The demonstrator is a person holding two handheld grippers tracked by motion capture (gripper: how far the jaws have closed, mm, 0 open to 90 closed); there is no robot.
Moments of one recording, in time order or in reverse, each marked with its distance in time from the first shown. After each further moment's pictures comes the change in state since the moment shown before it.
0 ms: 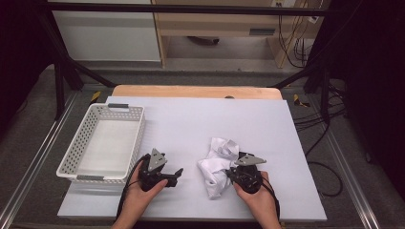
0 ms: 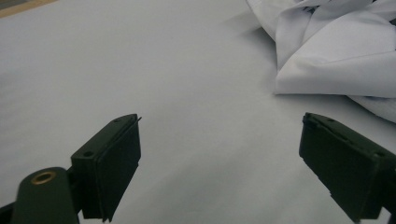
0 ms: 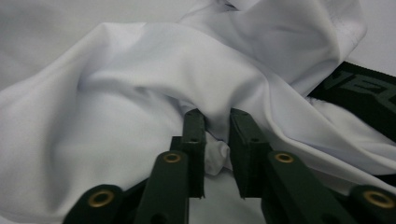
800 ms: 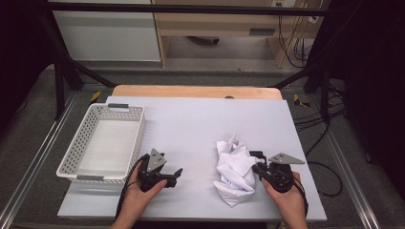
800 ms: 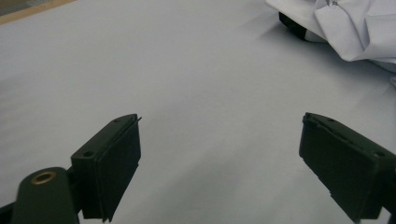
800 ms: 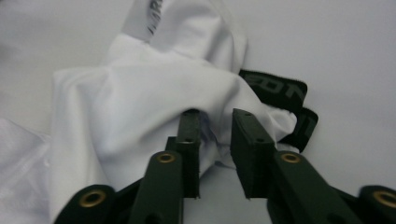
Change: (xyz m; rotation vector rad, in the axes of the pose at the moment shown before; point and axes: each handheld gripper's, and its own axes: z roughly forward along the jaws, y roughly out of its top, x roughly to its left) left arm 0.000 0.001 -0.004 -0.008 0.001 0.006; right arm -0.062 -0.019 -0.052 -0.118 -0.071 0.096
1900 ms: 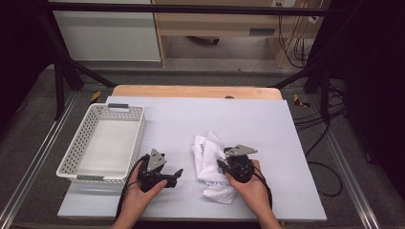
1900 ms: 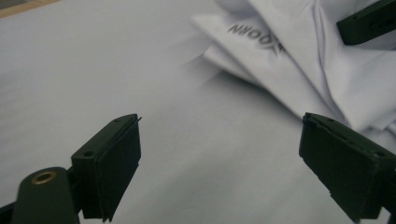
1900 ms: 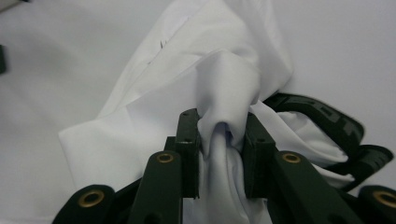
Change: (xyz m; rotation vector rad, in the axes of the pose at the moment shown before) left arm 0.002 -0.001 0.000 -0.002 -0.006 -0.023; right arm 0.083 0.040 0.068 0.049 0.116 -0.191
